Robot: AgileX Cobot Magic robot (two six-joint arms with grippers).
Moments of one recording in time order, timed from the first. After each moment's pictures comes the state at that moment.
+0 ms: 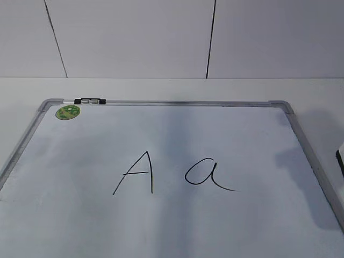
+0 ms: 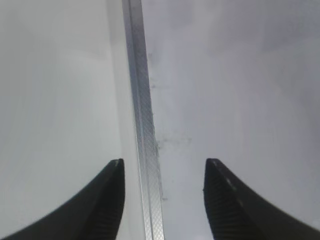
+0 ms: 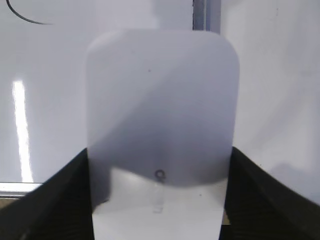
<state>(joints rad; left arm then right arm) -0.07 1.24 -0.80 -0.12 0.85 0.06 0.37 1.07 -0.89 -0.10 1.23 0.36</state>
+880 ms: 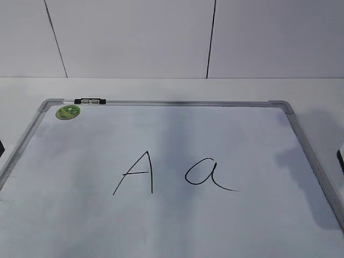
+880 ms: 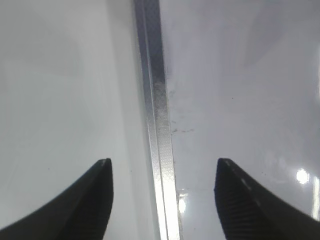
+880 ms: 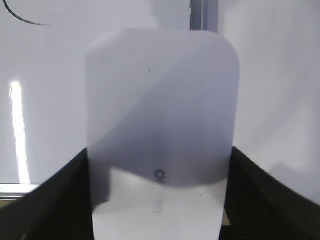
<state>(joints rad) 0.08 1.69 -1.11 -0.25 1.00 0.30 0.37 1.07 -0.89 -0.11 1.23 0.36</state>
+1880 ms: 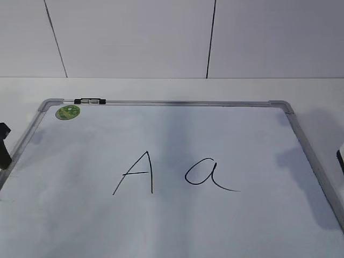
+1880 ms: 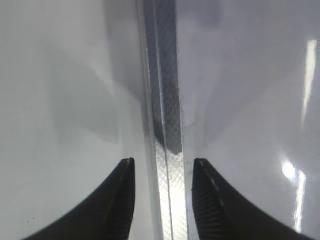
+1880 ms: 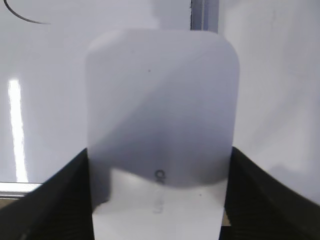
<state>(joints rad) 0.11 1.84 -1.12 -0.33 0.92 0.38 0.37 1.07 -0.89 -0.11 1.23 0.35</state>
